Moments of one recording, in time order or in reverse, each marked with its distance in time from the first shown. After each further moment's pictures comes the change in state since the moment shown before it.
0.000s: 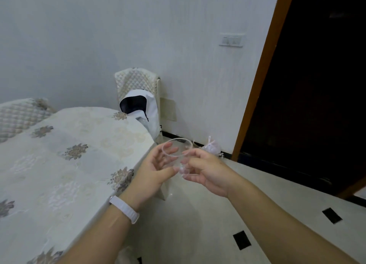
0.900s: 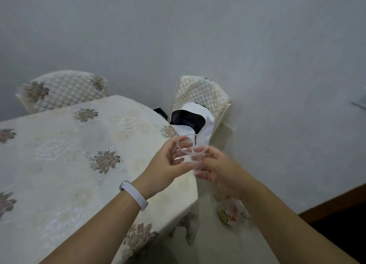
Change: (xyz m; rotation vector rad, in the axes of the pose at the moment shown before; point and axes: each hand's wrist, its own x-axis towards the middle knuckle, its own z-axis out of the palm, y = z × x) left_hand 0.245 -0.013 -0.239 -0.010 0.333 0.101; right_hand 0.380 -0.101 0.112 -0.289 -0.327 0.075
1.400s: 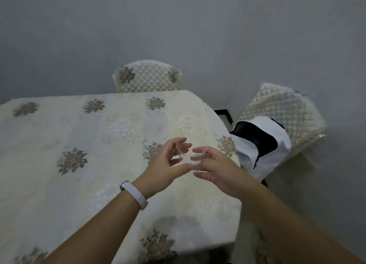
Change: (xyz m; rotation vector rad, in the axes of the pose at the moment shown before) left_hand 0.016 -0.019 -0.092 0.192 0.503 -0.085; right_hand 0.157 -0.003 0.065 -0.131 -0.472 0.154
